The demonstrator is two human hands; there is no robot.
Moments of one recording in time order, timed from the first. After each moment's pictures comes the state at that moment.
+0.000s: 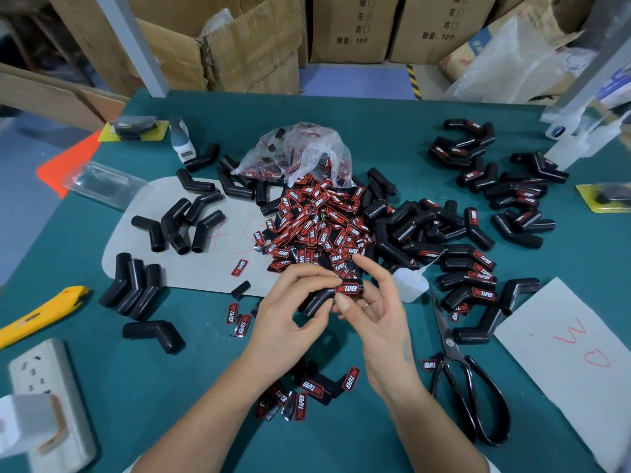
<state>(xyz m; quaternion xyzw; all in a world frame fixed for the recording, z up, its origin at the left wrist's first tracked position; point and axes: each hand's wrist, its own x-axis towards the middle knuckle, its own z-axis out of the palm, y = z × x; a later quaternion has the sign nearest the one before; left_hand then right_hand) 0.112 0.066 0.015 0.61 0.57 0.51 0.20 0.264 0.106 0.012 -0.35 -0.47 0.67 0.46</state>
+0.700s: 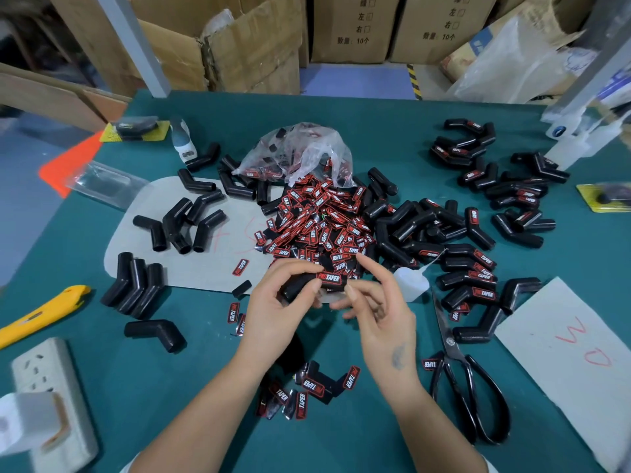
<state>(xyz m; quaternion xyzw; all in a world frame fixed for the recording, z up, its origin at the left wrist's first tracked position) 0.105 0.074 0.008 0.44 0.59 0.59 0.34 0.266 0.106 0.014 -0.41 -0.56 0.56 0.46</state>
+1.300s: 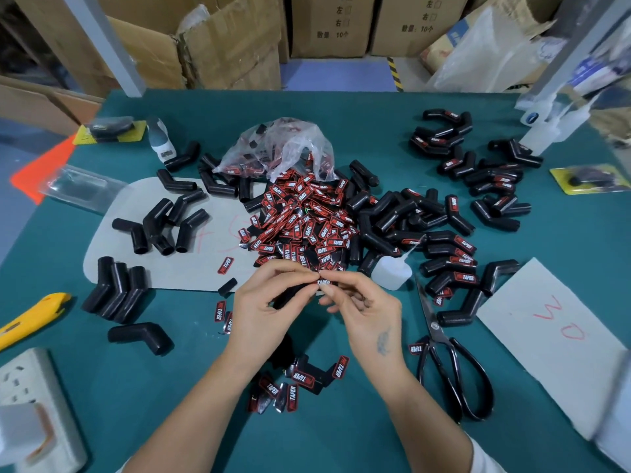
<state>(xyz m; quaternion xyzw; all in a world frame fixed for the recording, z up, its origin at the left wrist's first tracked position) 0.104 0.070 0.006 0.56 0.57 0.56 0.22 0.265 0.103 0.022 -0.42 -0.54 0.56 0.46</state>
